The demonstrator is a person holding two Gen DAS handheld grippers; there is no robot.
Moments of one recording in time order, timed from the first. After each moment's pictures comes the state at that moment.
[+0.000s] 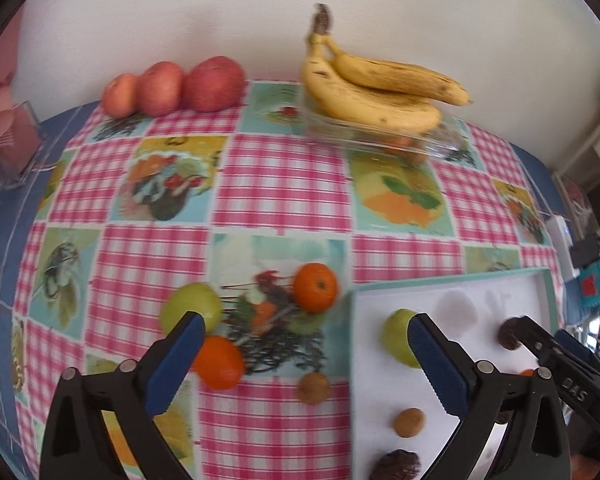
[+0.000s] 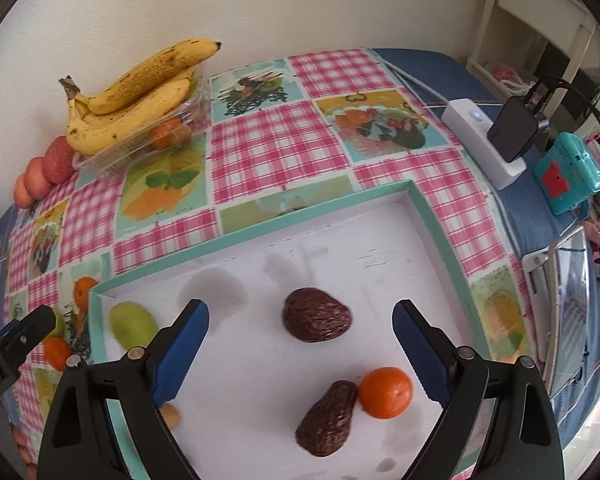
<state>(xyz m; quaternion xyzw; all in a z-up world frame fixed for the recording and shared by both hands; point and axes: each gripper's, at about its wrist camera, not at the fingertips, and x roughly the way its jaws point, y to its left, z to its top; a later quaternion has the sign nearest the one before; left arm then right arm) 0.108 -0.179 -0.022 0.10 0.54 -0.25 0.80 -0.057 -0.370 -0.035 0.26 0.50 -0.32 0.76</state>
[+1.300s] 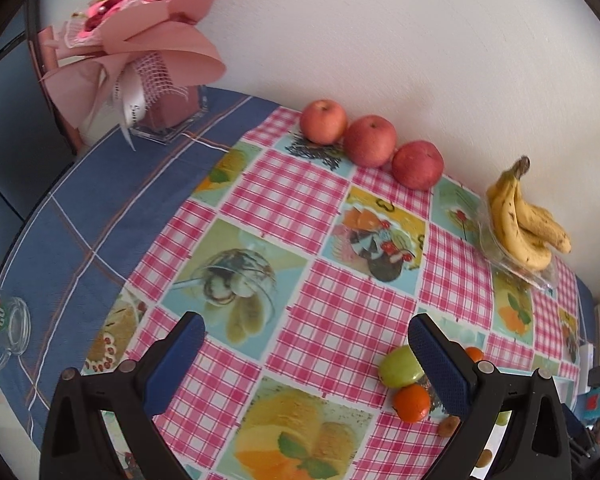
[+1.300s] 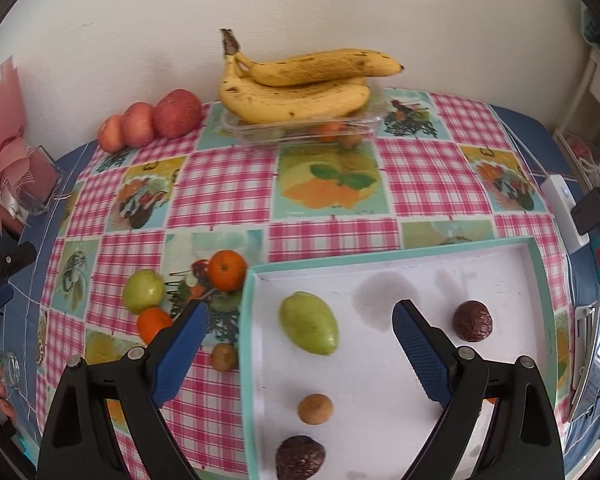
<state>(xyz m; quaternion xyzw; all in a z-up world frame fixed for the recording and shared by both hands) 0.179 -0.010 0.018 -0.03 0.51 -0.10 0.86 0.025 -0.265 -0.003 0.19 0.51 -0.21 0.81</state>
